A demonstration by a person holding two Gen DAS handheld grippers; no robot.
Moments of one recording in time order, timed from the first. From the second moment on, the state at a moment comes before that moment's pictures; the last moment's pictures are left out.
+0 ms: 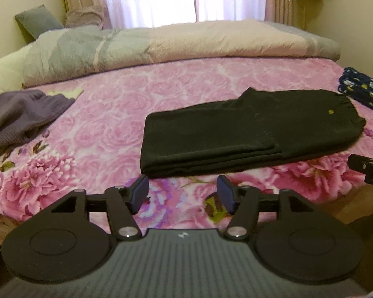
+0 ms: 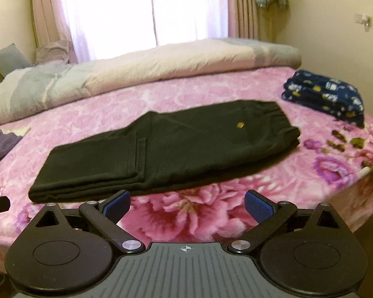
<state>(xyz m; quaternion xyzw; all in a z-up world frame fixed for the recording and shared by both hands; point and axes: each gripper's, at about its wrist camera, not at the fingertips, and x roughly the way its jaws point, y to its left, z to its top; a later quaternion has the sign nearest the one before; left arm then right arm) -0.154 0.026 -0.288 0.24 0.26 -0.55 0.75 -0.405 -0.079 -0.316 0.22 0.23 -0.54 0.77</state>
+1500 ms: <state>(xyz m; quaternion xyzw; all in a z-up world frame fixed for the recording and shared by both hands) -0.121 -0.112 -0.349 0.16 0.36 -0.57 0.72 -0.605 -0.313 -0.428 0.60 -0.07 -0.51 0.62</state>
